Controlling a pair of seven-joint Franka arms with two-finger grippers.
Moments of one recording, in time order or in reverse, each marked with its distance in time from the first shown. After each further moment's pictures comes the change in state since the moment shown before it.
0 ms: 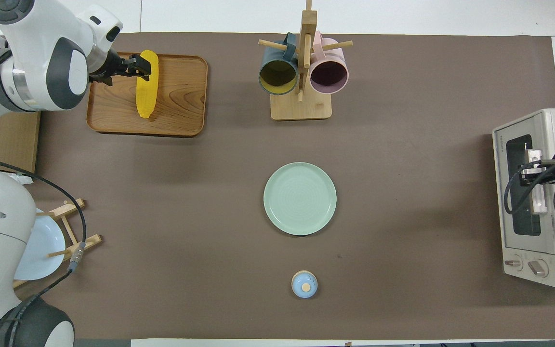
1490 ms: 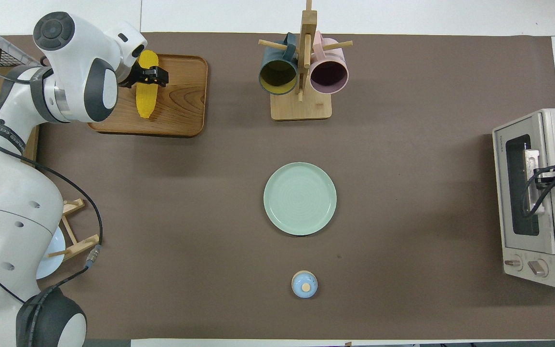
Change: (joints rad) left arm -0.028 0.051 -0.001 -0.076 0.000 0.179 0.076; right arm -0.041 -0.007 0.004 -0.014 -0.033 0.016 -0.053
